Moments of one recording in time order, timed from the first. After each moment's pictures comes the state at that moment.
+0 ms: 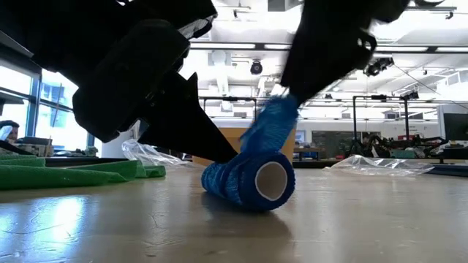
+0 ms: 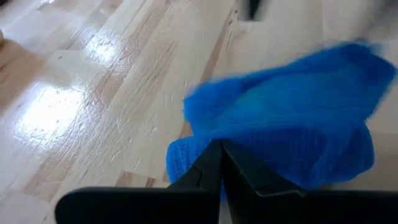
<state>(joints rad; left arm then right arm) -0.62 2.06 1.13 0.03 -0.77 -0.51 0.57 1.99 1.48 -0.63 0.40 0.84</state>
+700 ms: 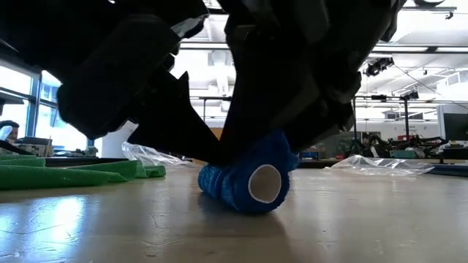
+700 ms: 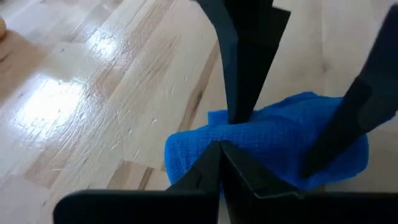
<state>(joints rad) -0.63 2.06 1.13 -0.02 -0.79 -0.58 0.52 2.15 1.48 -0.45 0.40 1.01</state>
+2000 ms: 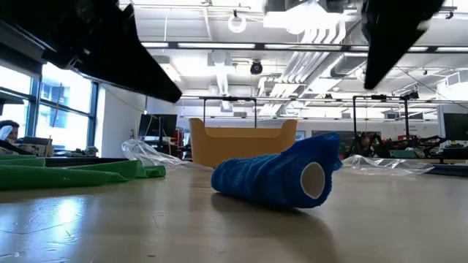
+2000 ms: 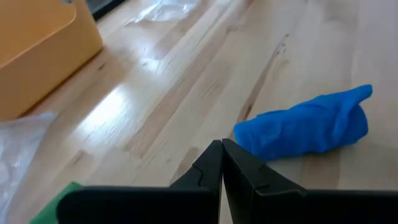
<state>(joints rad) -0.73 1.91 1.12 -0.30 -1.04 -0.82 0.50 1.75 1.41 -1.30 0.47 0.94</state>
